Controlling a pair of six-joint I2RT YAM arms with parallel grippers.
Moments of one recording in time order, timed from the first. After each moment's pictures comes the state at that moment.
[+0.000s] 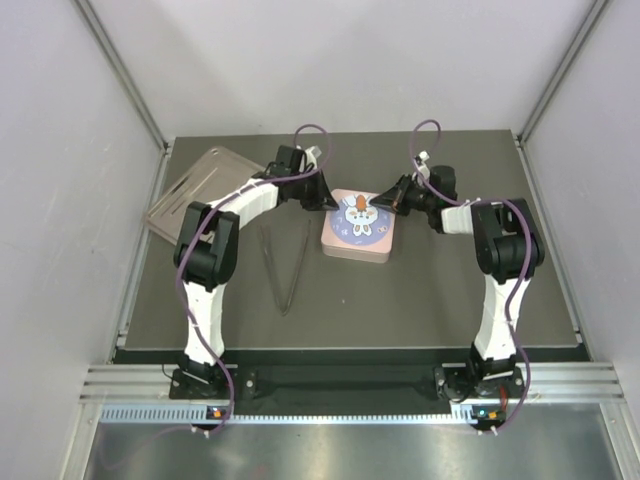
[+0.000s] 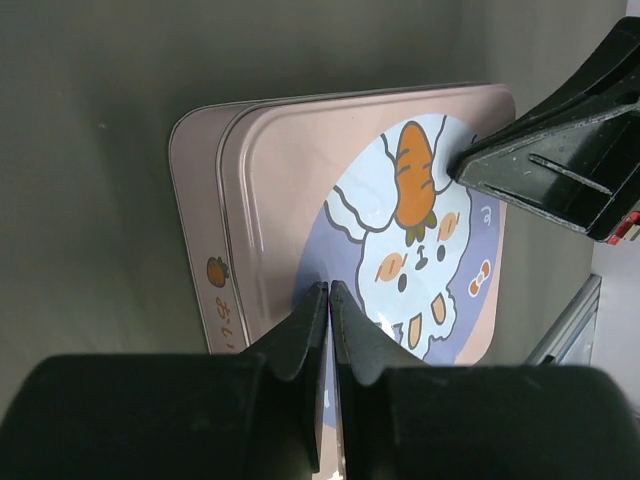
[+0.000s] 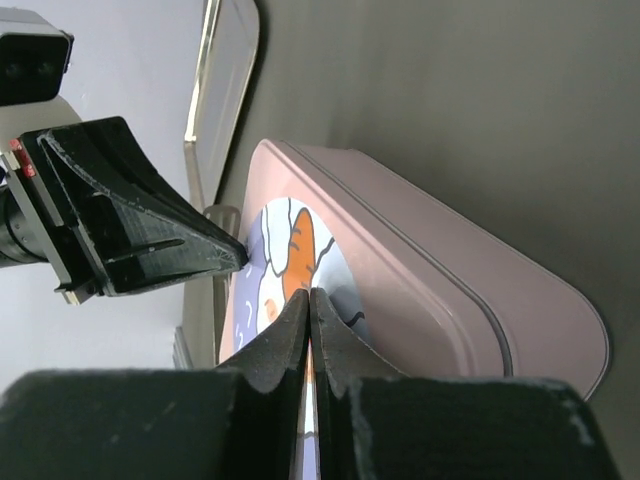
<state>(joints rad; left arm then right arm) -0.38 2.12 1.58 -0.25 0.53 -0.55 0.17 2.07 1.11 0.56 -0.76 0.86</state>
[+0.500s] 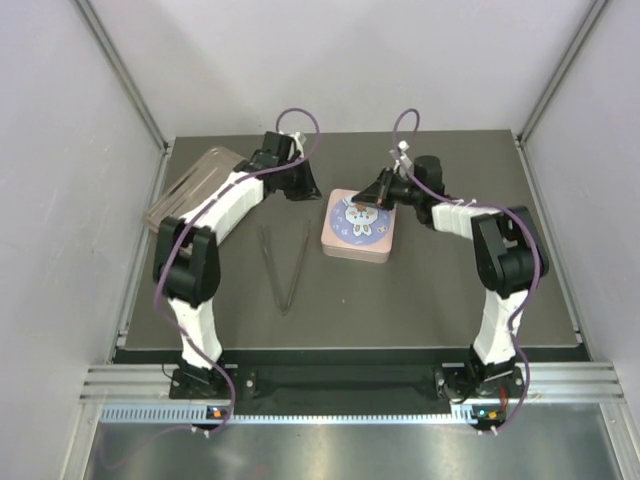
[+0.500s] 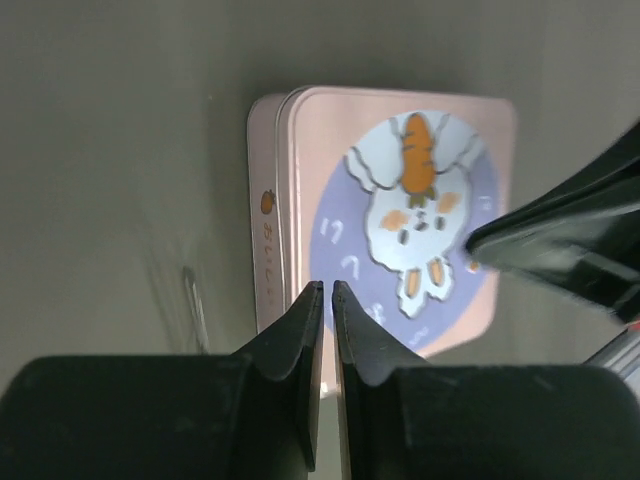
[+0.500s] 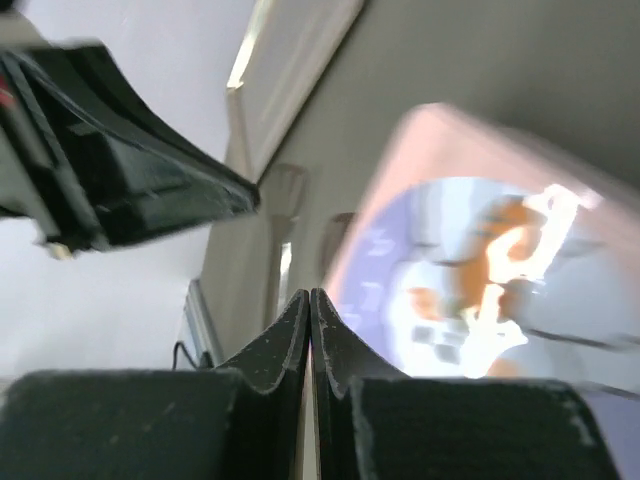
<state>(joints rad) -0.37 1.98 1.60 -0.44 0.35 -0.51 0.25 1.97 1.15 0.44 -0.79 0.81</state>
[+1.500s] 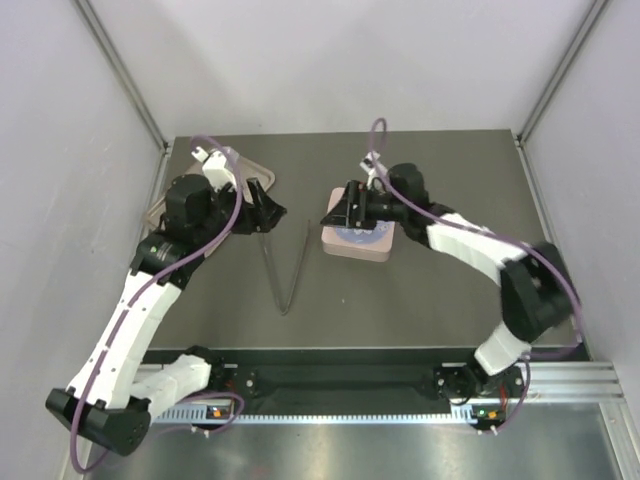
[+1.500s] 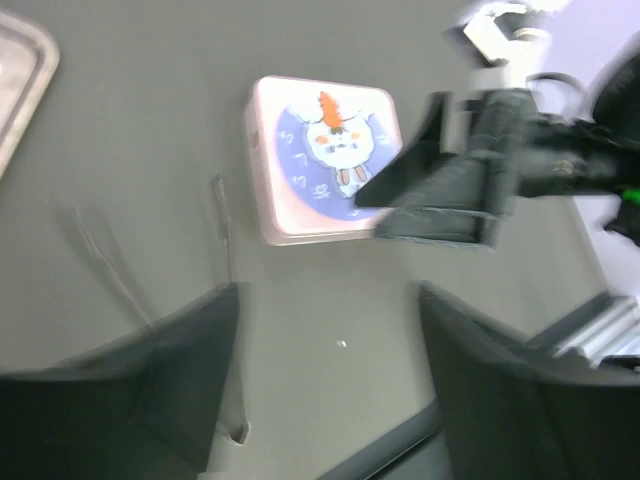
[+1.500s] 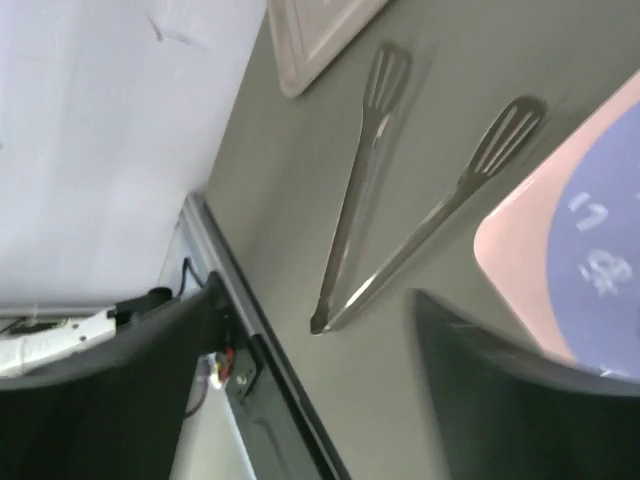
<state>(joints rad) -0.35 1.01 1.17 -0.54 0.22 -0.42 0.53 1.71 1.11 0.15 -0.66 0.70</state>
